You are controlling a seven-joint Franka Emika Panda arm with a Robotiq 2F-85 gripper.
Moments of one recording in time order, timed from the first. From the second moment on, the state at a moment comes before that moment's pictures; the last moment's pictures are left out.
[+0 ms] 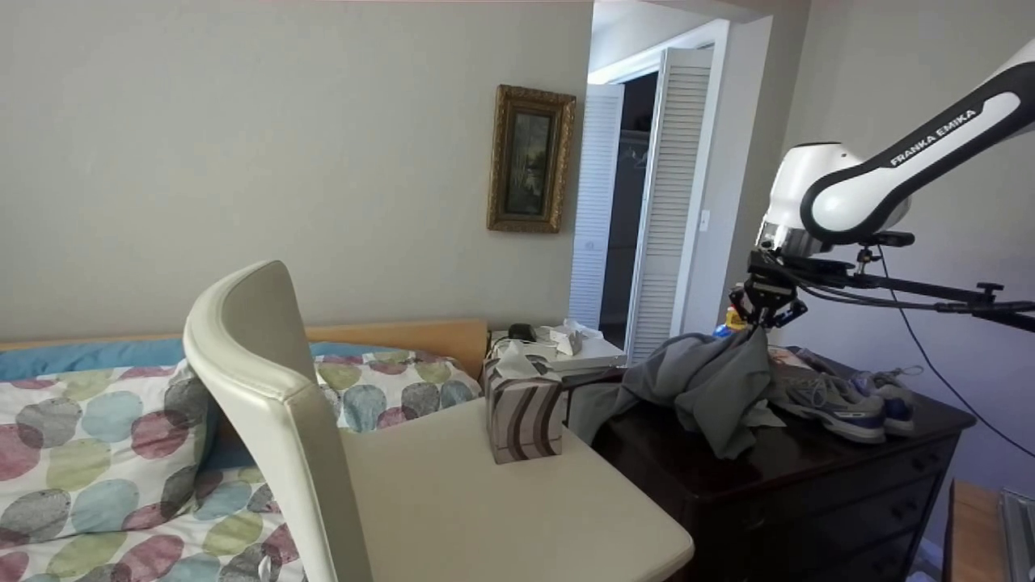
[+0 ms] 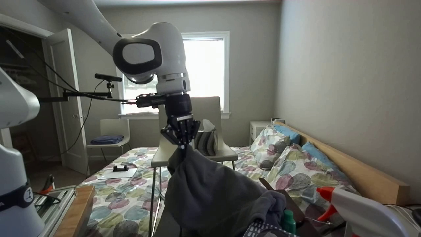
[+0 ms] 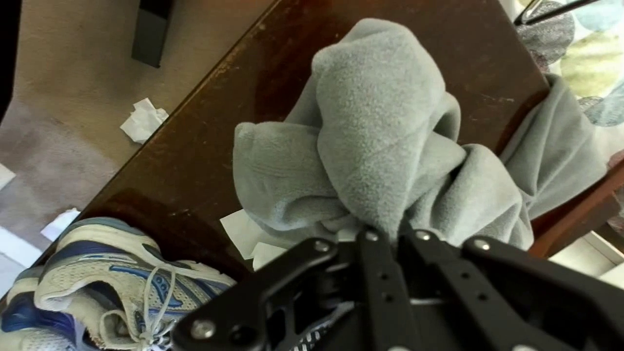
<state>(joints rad) -0.30 -0.23 0.14 -2.57 -0.08 2.48 1.05</state>
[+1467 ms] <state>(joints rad) -0.17 -0.54 -0.03 -2.50 0.00 2.23 0.91</state>
